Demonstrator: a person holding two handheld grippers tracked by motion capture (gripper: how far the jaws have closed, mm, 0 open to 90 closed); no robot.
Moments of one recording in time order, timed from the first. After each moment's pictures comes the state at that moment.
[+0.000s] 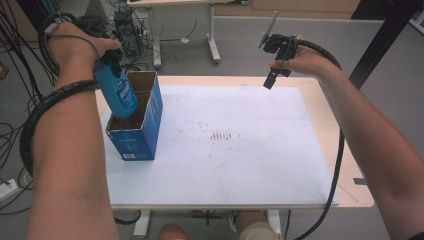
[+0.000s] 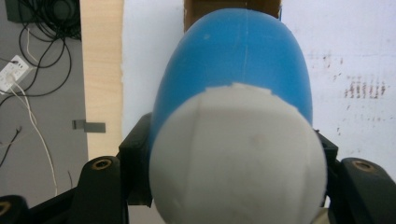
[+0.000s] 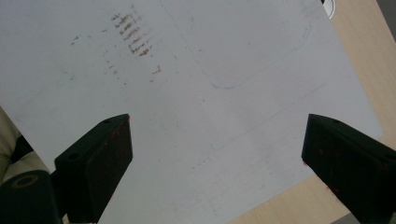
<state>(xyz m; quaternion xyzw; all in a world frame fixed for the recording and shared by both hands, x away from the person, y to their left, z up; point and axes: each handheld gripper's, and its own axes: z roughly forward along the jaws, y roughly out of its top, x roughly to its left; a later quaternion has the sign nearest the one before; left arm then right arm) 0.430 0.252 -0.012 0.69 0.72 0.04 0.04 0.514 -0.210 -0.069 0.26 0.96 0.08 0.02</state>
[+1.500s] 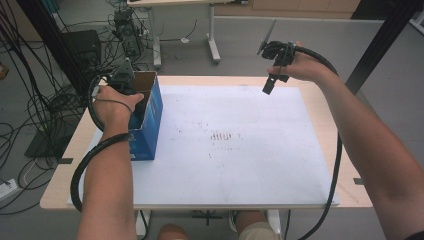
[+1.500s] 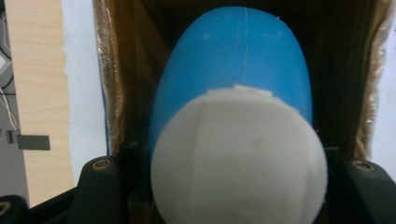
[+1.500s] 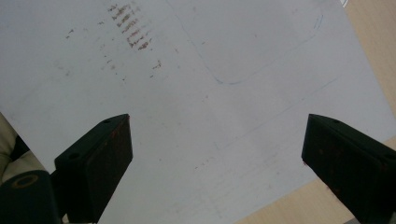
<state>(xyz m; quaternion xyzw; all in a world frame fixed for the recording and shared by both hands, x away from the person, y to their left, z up) 0.419 0.229 -0.155 0.69 0.72 0.05 0.03 0.516 -0.208 -0.086 0.27 0.96 0.07 0.01</state>
